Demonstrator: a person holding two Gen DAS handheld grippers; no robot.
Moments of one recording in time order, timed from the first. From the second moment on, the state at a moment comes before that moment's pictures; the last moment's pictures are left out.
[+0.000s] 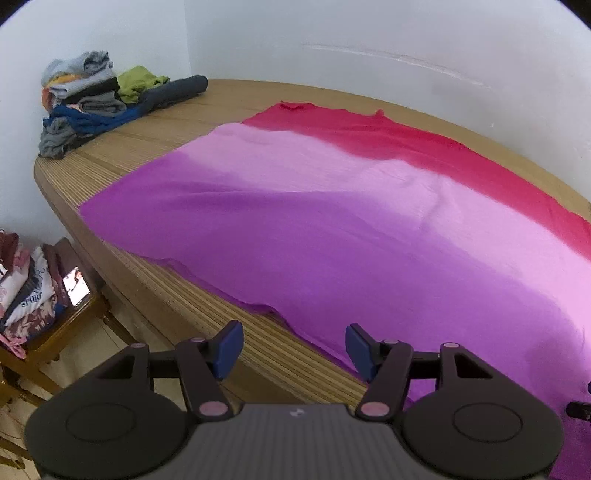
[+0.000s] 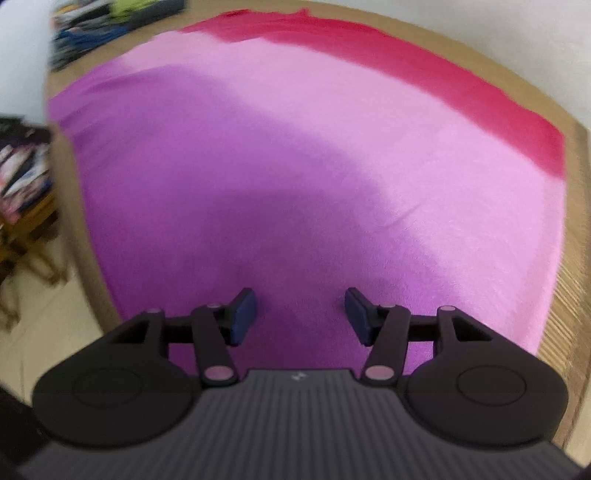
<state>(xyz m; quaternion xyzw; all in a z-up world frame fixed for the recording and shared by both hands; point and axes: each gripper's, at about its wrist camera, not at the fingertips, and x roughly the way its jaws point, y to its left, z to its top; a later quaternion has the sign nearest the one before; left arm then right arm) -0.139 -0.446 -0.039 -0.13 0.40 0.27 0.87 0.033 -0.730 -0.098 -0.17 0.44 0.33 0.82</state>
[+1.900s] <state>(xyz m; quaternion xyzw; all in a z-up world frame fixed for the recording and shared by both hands) -0.055 -0.209 -0.100 -0.14 0.42 0.29 0.85 0.205 -0.353 -0.103 -0.24 0.38 0.59 0.67</state>
